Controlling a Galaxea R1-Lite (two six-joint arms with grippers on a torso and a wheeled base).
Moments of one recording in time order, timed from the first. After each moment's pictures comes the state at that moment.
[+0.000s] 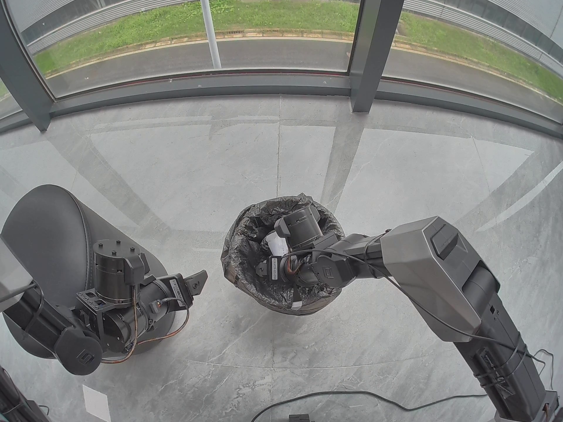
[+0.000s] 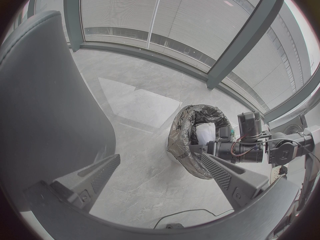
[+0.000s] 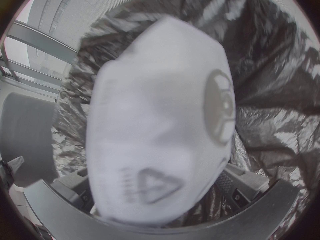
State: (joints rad) left arm -0.43 1.79 -0.45 -0.88 0.23 -0.46; right arm 0.65 2.68 -2.00 0.07 -0.08 0.46
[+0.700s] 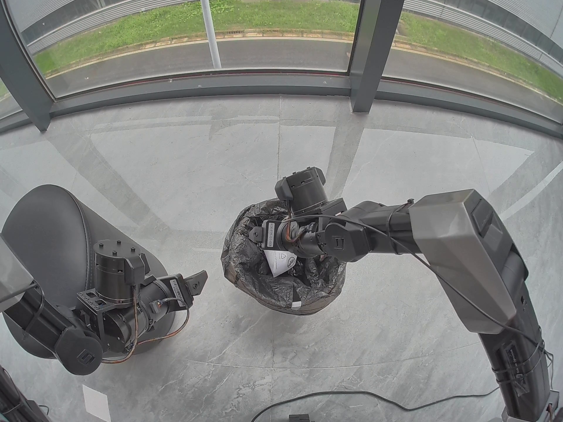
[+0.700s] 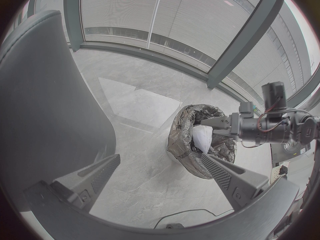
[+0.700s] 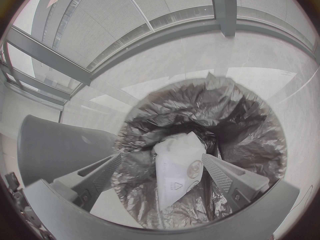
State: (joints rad) left arm -0.43 1.79 -0.45 -0.88 0.23 -0.46; right arm 0.67 2.53 -1.99 0.08 -0.12 0.49
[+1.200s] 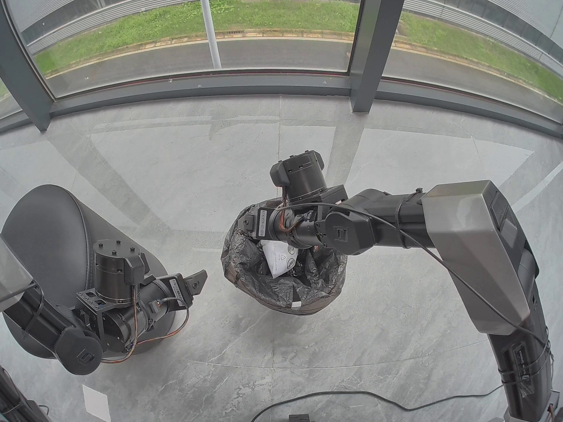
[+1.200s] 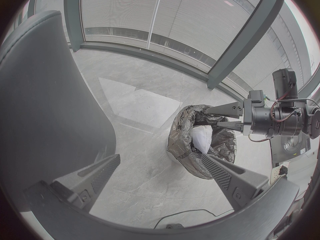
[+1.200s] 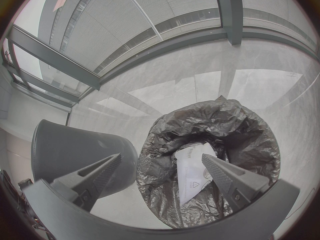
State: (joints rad) left arm -0.43 1.79 -0.45 -0.88 0.23 -0.46; right arm 0.70 2.47 -1.98 0.08 -0.10 0.49
